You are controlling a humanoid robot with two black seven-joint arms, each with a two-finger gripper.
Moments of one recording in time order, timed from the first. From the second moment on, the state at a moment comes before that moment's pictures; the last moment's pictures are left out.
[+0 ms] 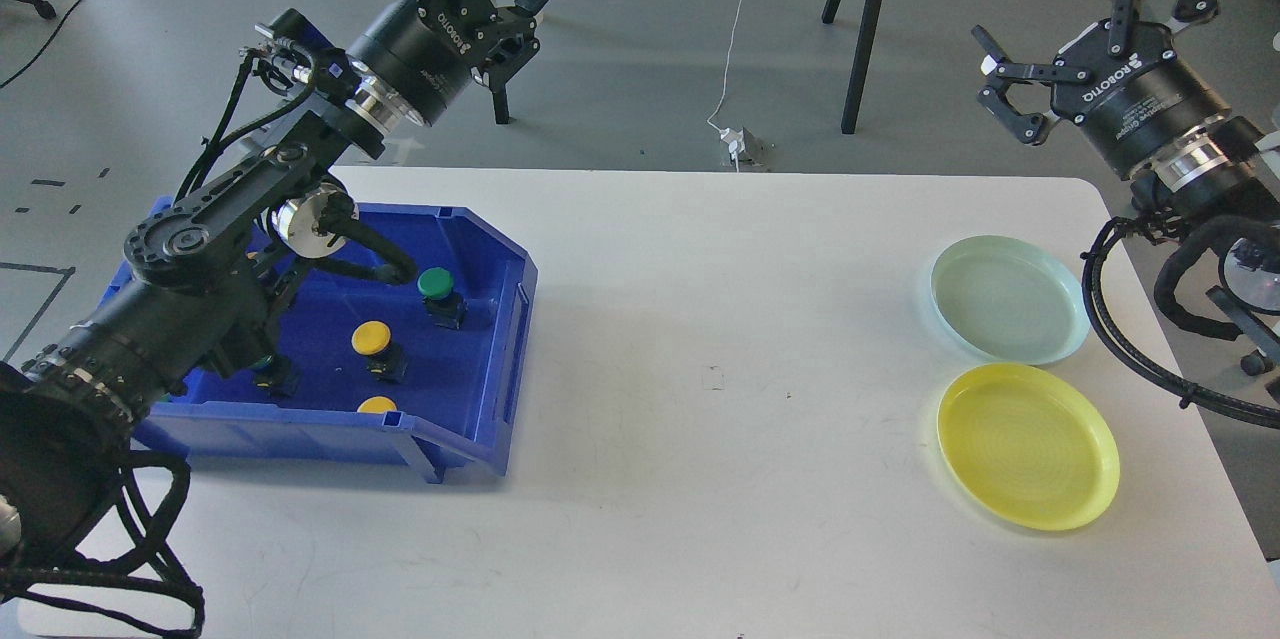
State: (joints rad) left arm -0.90 0.24 -0.76 -0.80 0.58 -0.42 -0.49; right arm 0.69 -0.65 0.78 1.06 0.21 0.49 0.18
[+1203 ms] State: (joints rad) left arm -1.26 0.88 -0.22 -1.37 1.12 -0.49 -0.49; right arm 0.68 -0.66 0.79 1.04 0.21 0.49 0.19
